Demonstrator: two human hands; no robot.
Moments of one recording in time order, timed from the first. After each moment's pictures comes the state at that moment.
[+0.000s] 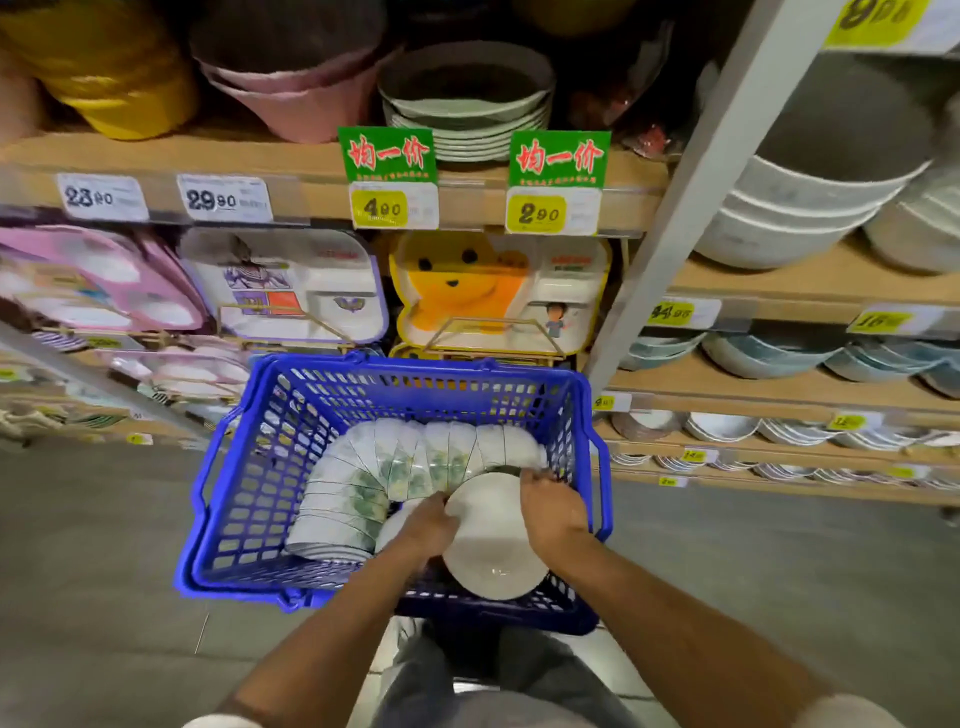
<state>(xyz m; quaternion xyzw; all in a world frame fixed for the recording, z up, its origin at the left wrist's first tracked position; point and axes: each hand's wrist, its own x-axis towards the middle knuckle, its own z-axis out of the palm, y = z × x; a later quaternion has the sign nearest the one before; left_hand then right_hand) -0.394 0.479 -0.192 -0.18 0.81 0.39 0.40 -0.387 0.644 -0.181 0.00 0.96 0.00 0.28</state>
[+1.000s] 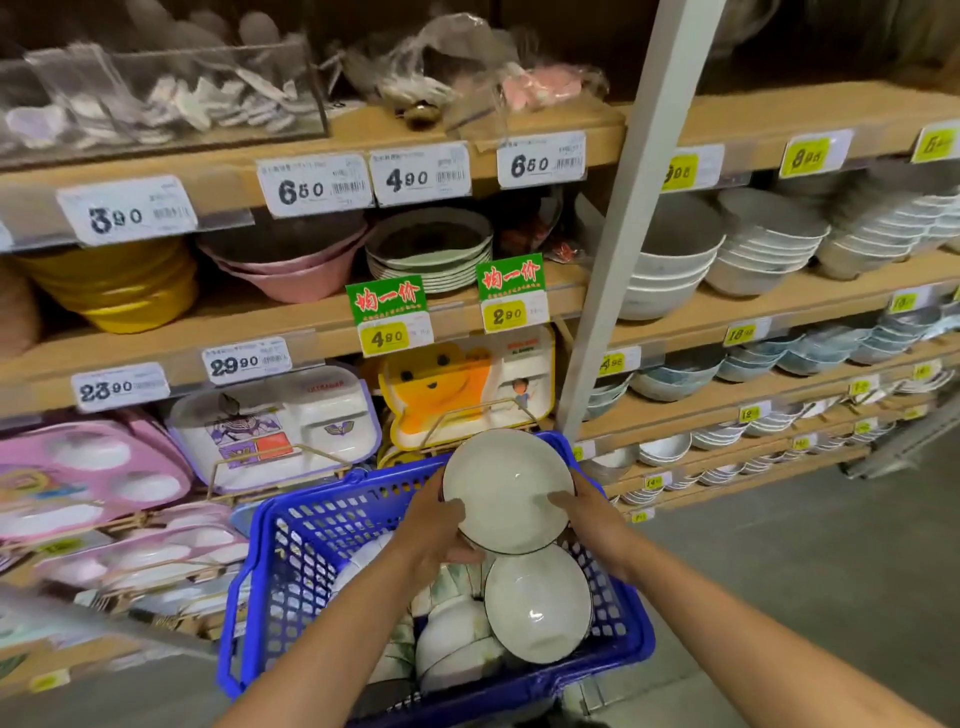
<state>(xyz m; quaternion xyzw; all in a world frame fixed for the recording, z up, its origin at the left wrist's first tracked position) -0.453 0.446 -0.046 -0.08 0.67 0.63 0.38 -0.380 0.633 -0.069 0.27 0.67 -0.68 0.09</state>
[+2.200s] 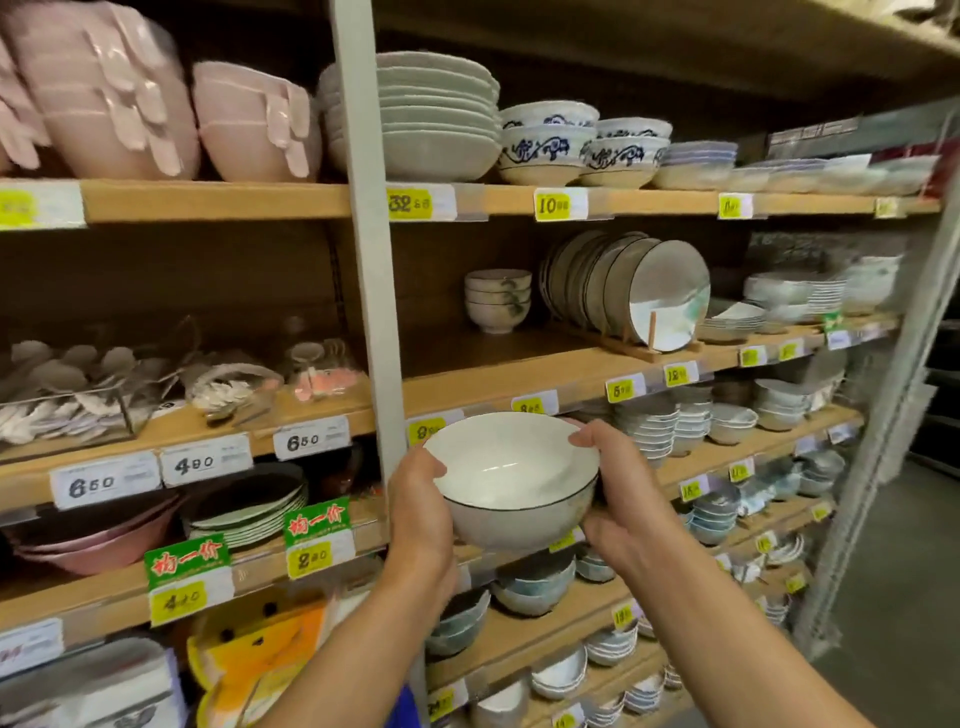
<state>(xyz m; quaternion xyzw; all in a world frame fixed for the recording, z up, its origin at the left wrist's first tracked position) -0.382 0.678 0.209 0.03 0.53 0.84 0.11 -0.317 0.805 0.221 0.23 0.47 -0.82 -0.25</state>
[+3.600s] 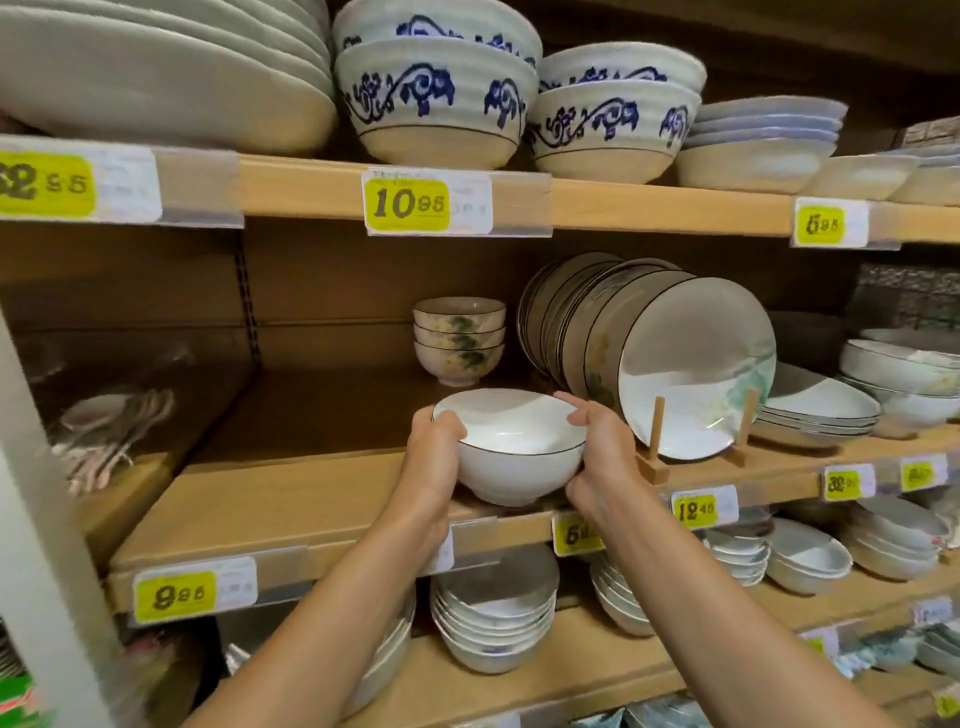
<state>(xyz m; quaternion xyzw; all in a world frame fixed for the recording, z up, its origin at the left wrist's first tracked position) -0.556 0.965 0.231 0.09 0.63 0.76 0.10 -0.516 1.103 0.242 0.22 0.47 -0.82 -0.26</state>
